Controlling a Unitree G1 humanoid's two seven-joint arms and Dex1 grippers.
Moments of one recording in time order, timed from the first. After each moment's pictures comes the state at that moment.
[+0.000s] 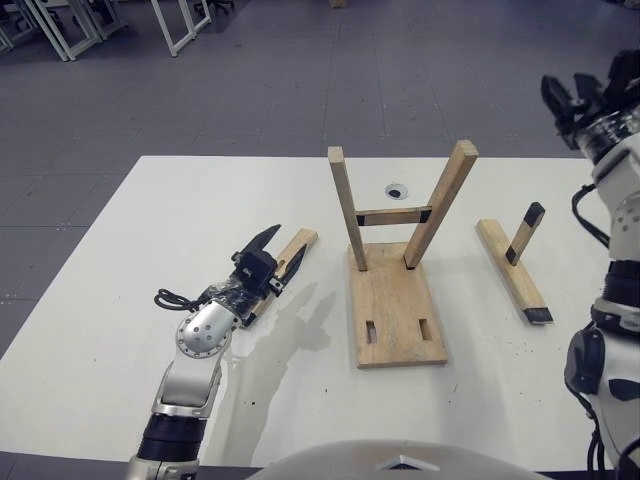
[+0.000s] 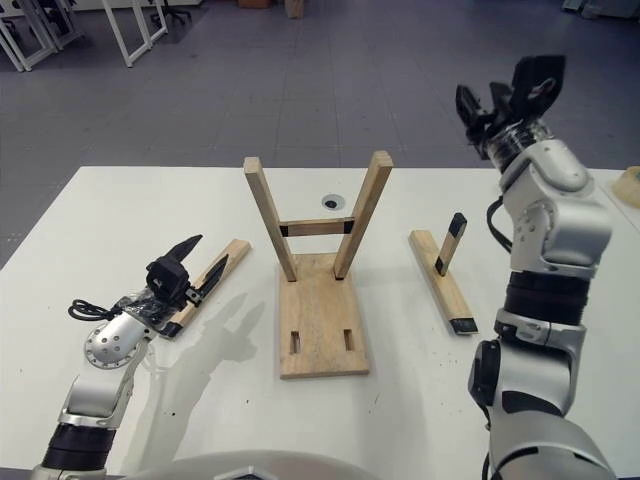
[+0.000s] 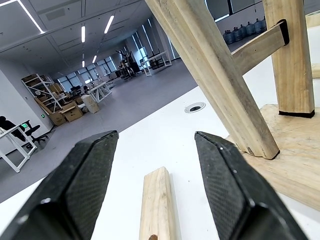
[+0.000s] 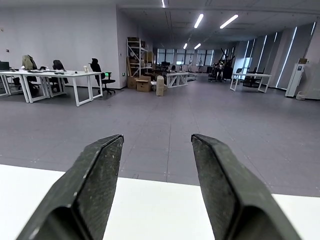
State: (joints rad) left arm 0.08 0.37 -0.04 -0.17 -0.02 -0.14 -0.42; right arm -0.71 -0.53 -0.25 0.18 0.33 0.55 0.27
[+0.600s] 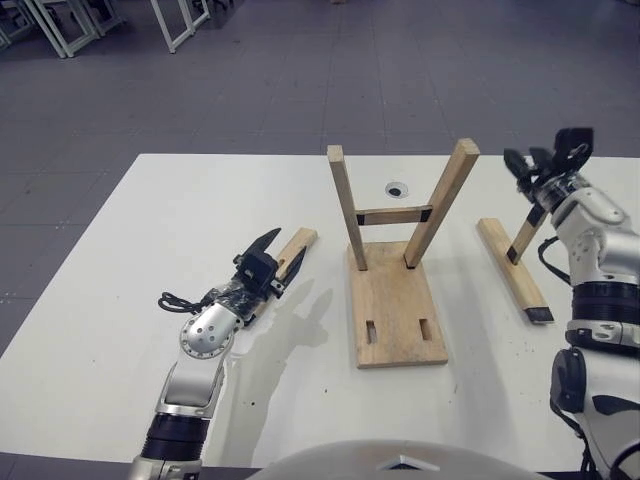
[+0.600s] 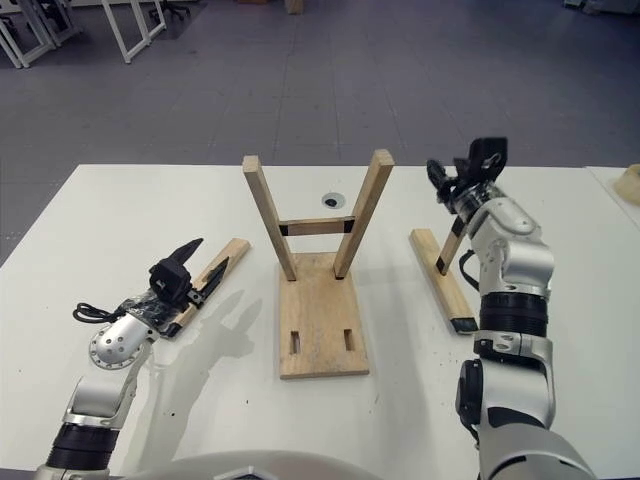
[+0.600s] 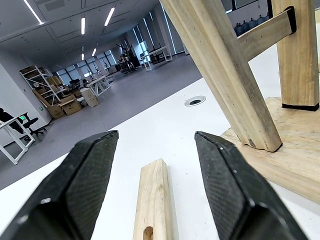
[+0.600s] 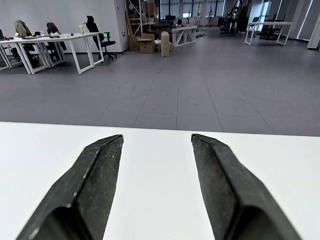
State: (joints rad) left arm 0.08 0.36 -0.04 -0.14 -0.02 -0.14 -0.41; right arm -0.63 -0.48 -0.26 0.28 0.32 0.47 0.32
